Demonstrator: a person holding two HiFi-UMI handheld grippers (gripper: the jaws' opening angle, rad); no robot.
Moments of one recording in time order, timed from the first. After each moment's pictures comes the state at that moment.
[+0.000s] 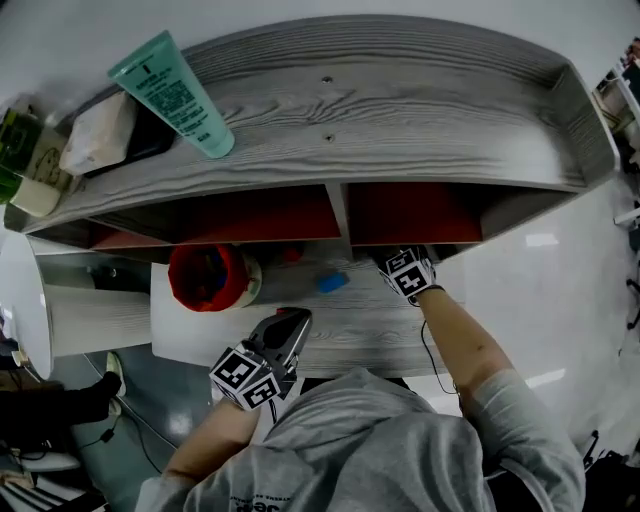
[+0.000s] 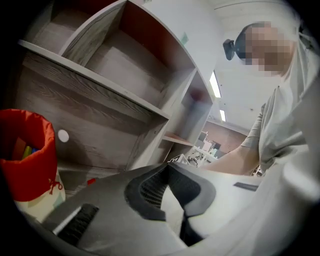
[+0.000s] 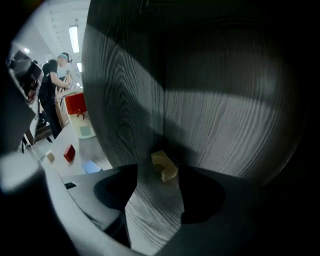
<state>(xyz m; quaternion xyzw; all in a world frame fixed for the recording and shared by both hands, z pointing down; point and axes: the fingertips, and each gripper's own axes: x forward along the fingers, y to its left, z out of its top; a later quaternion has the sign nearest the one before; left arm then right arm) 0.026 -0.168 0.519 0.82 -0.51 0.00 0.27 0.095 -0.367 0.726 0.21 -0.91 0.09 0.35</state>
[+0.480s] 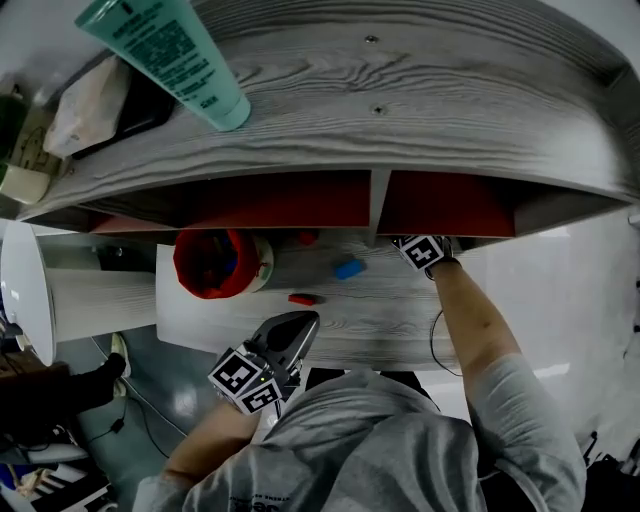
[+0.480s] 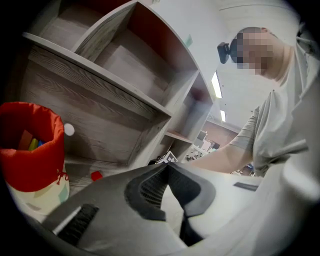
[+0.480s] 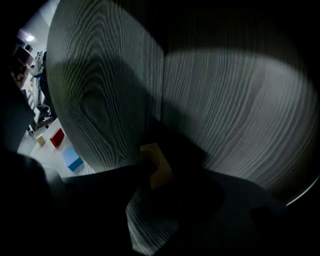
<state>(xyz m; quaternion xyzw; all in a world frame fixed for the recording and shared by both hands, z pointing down) 0.013 -0.150 0.529 0.81 -0.51 0.00 0.28 0.075 -0.397 0.772 0.19 -0.89 0.05 0.41</state>
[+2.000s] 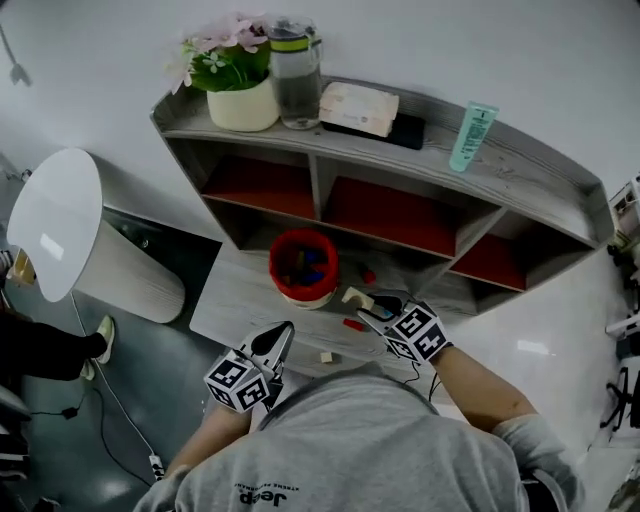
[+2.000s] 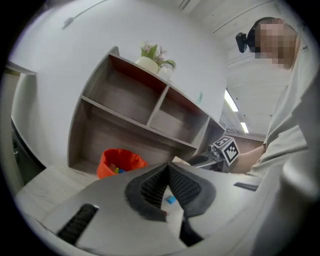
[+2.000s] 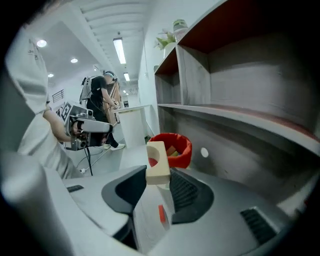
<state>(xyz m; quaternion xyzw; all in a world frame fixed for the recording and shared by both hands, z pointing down) -0.160 0.001 0.471 0.73 -0.65 -0.05 0.21 -0.071 -0.125 0.522 -0.02 -0.95 0.03 0.31</state>
